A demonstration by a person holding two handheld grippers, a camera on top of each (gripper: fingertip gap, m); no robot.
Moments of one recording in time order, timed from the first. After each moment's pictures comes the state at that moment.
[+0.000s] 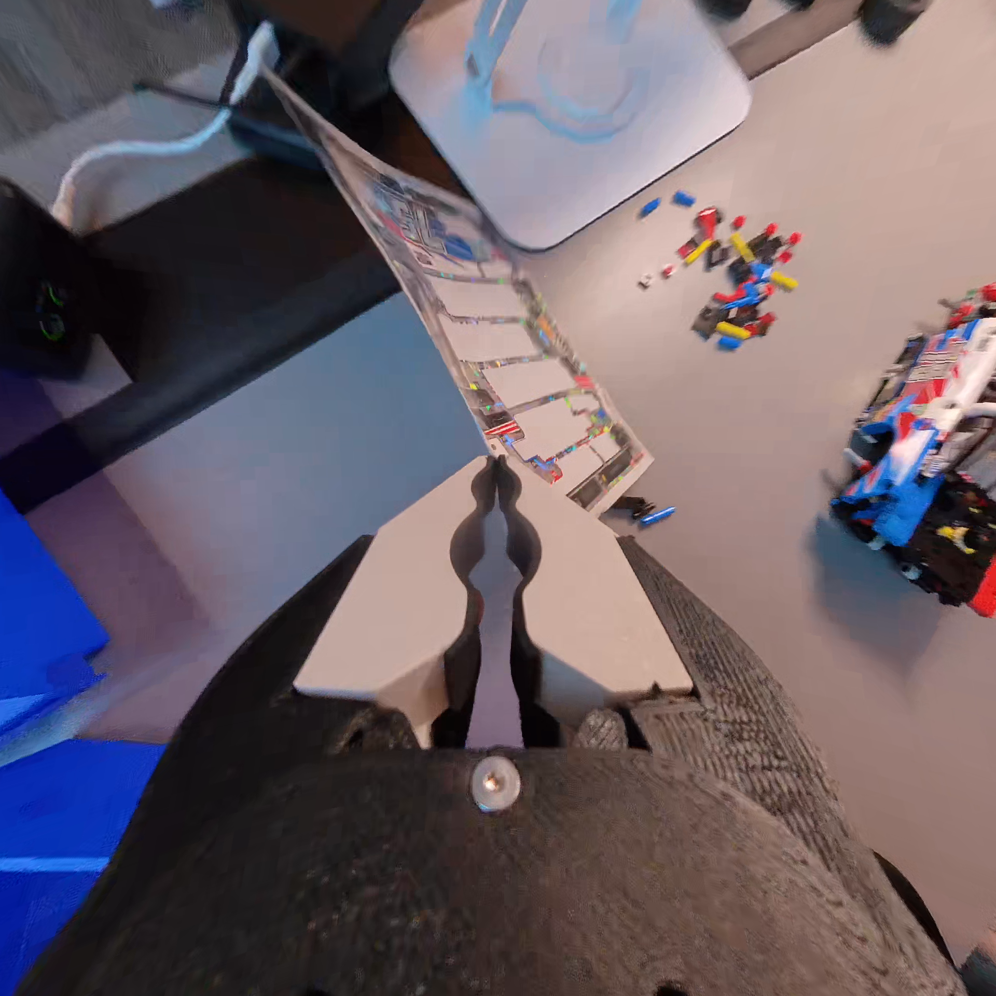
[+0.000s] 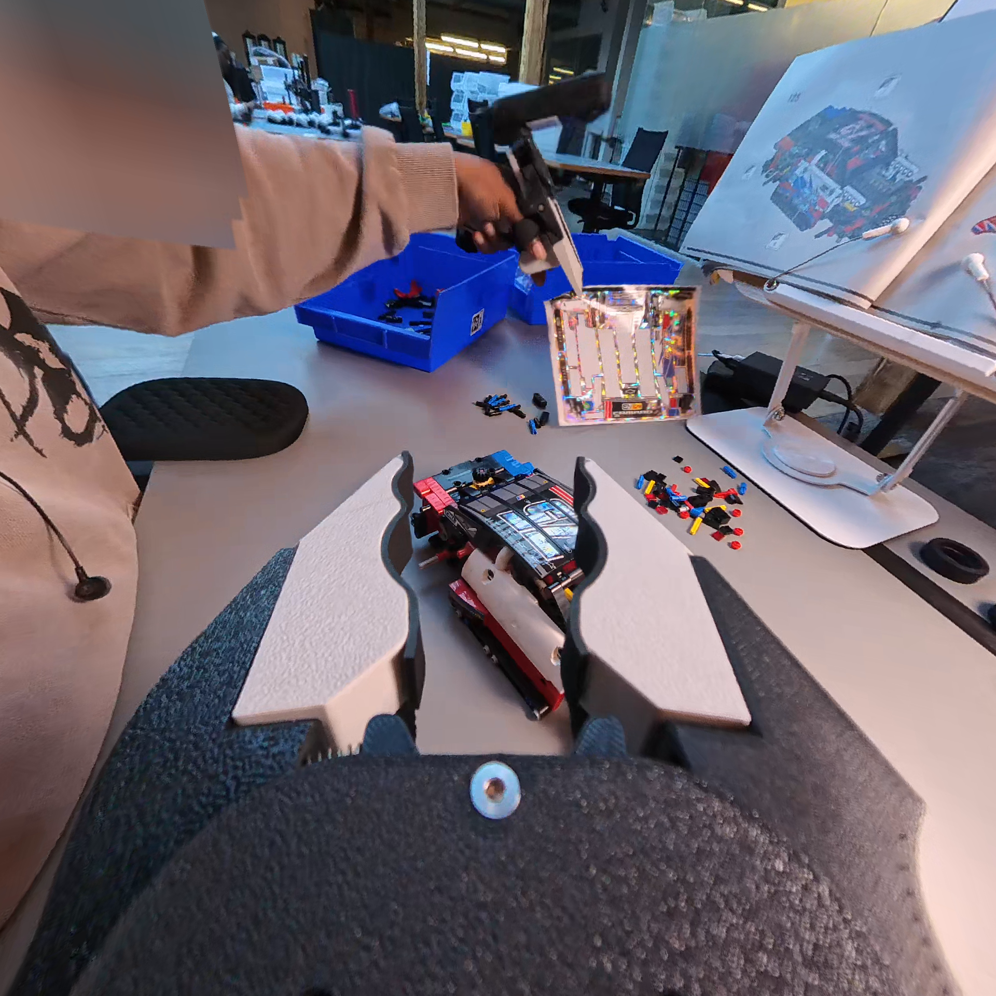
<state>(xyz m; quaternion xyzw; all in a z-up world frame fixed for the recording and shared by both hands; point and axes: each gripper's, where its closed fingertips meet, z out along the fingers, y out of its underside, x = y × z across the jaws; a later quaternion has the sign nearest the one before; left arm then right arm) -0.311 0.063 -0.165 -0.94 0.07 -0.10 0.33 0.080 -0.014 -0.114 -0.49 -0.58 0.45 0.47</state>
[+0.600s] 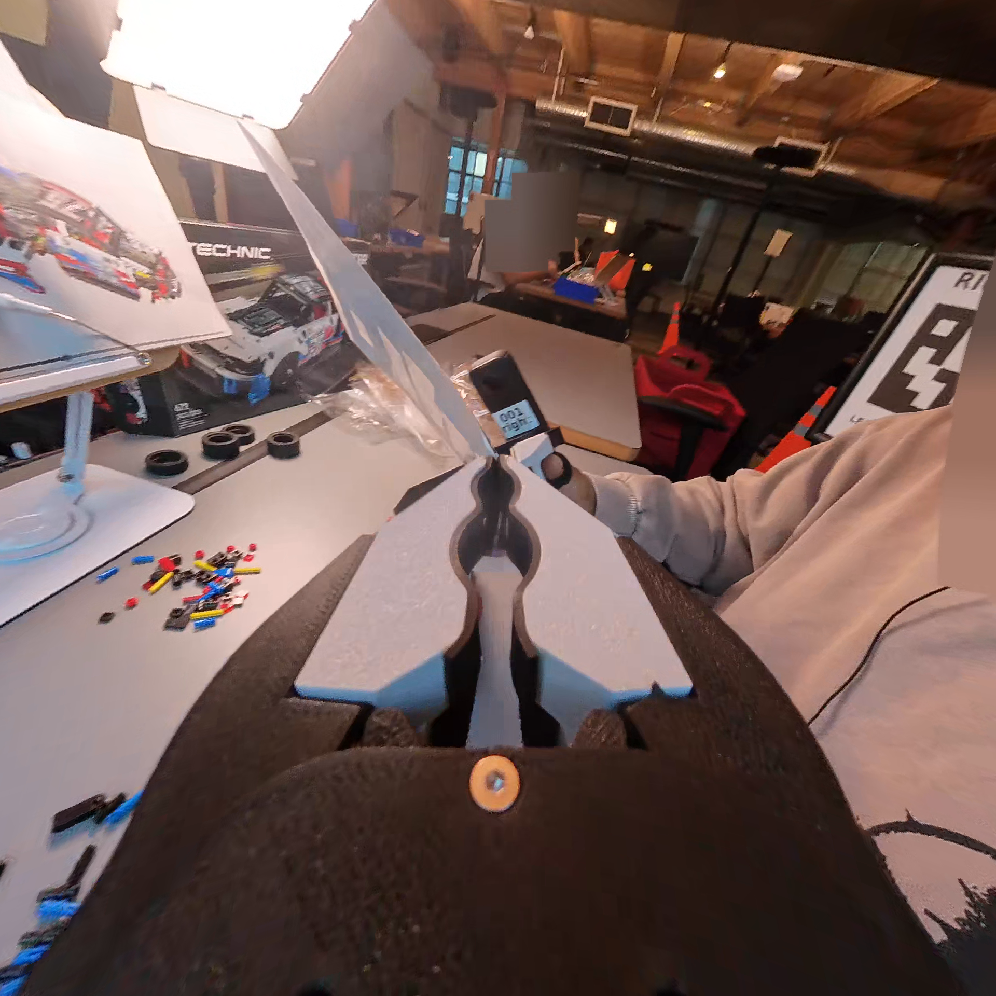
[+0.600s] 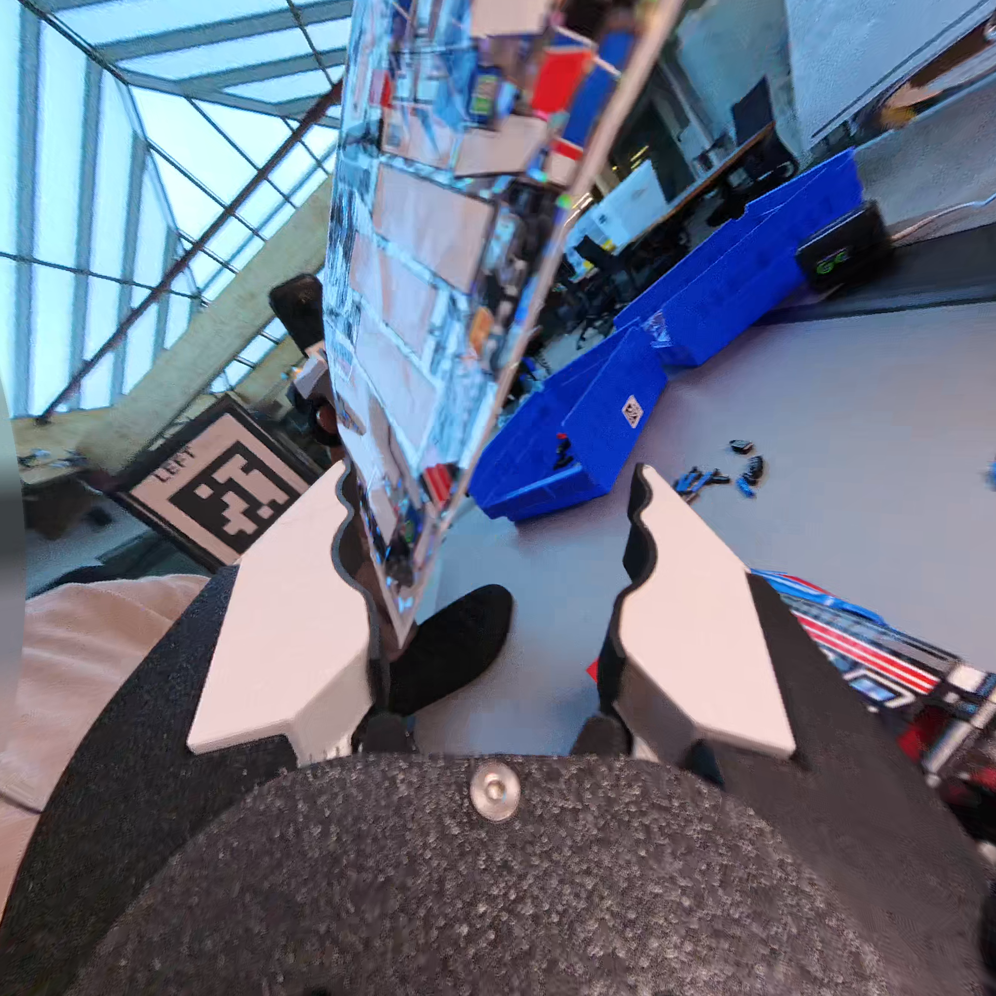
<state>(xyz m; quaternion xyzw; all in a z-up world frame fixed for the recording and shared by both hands) -0.069 -0.090 -0.015 -0.66 0.22 -0.37 0.61 -0.016 -0.017 -0.097 -0.55 -0.34 0.73 0.23</state>
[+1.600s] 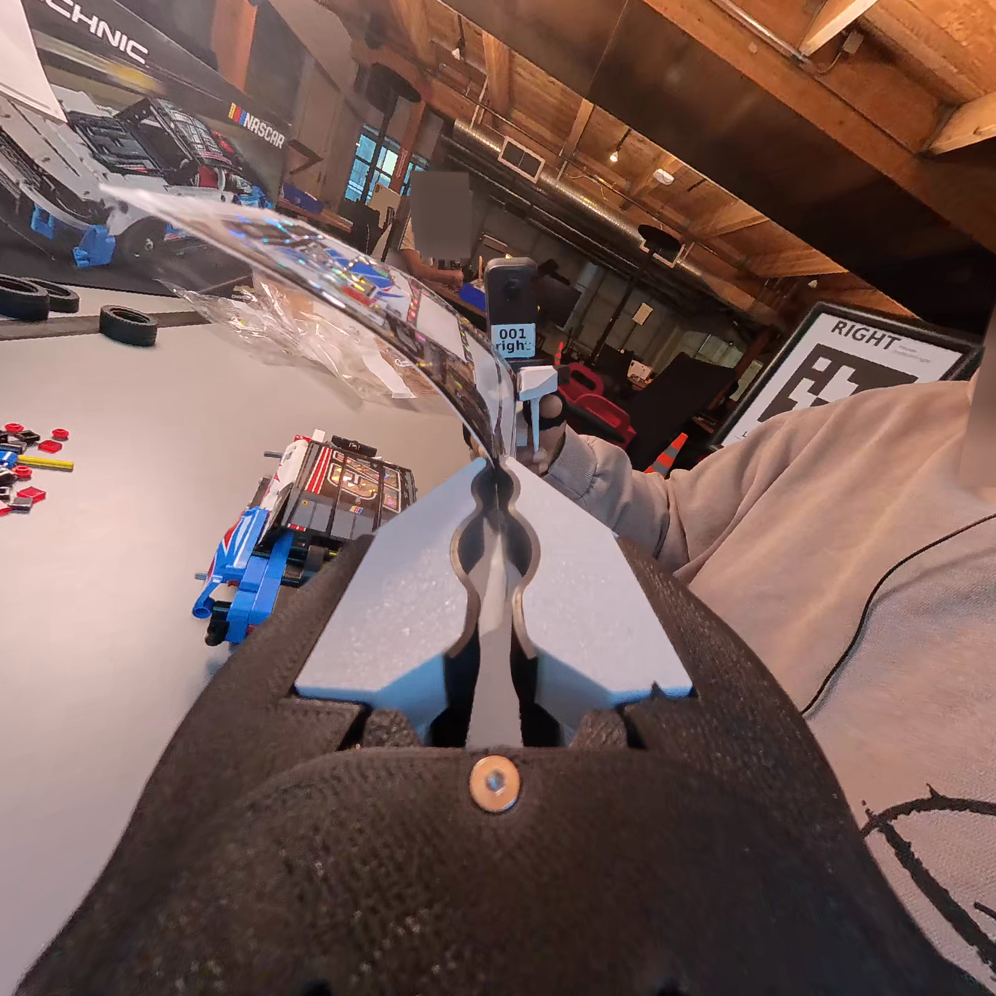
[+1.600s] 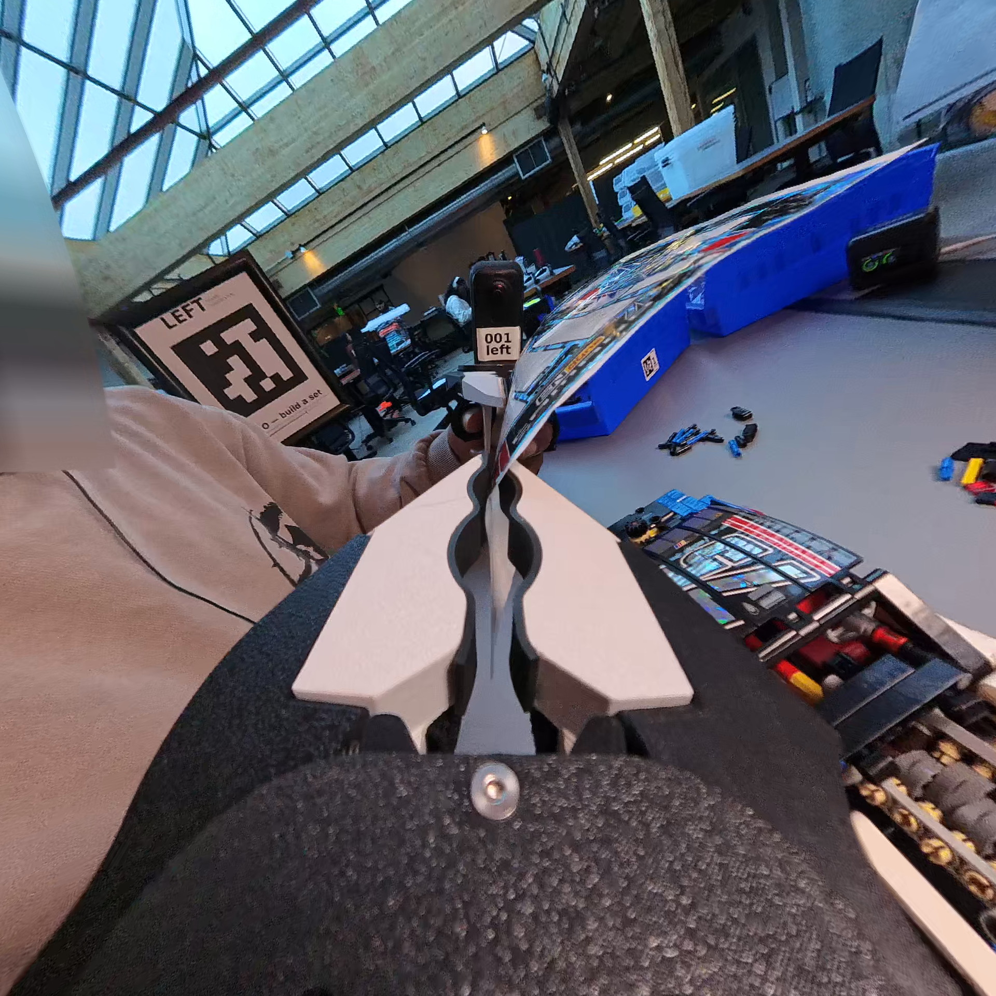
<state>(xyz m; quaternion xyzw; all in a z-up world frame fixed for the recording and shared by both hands) -0.040 -0.067 -0.124 -0.64 0.19 -0.50 0.55 0.041 -0.031 -0.117 -0.49 -0.46 0.70 0.25</state>
